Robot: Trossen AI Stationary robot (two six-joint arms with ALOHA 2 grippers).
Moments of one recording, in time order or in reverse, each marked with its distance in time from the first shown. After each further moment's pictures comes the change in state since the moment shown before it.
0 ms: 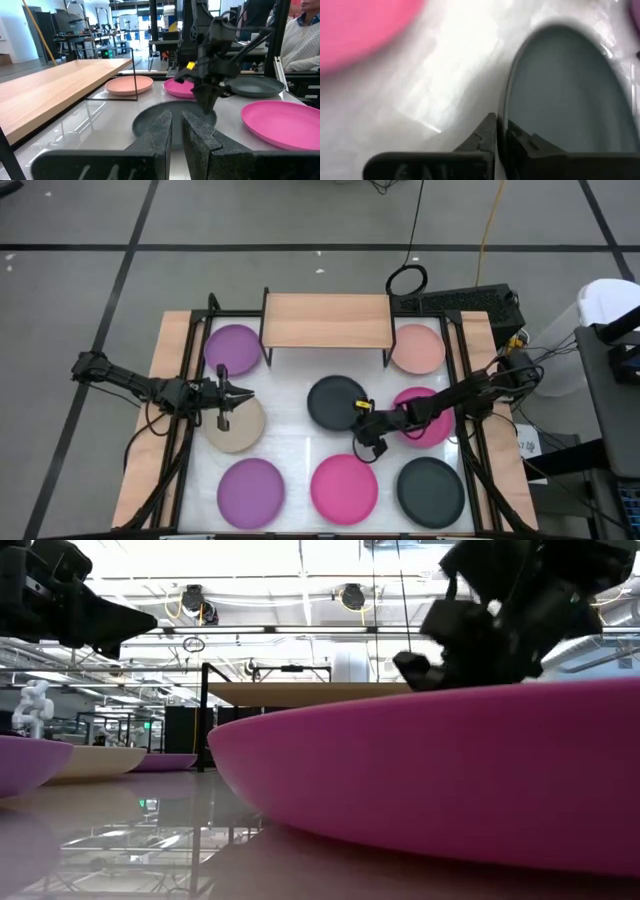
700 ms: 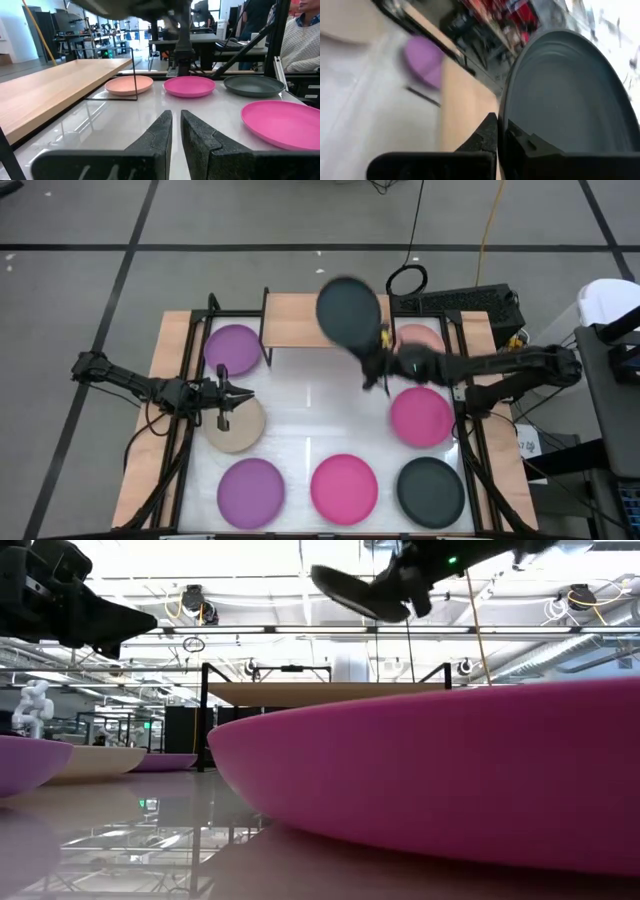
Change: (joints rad) left arm 0.000 0.000 0.000 0.000 0.000 0.000; right arm -0.379 -0.387 0.205 -0.030 0.180 -0.389
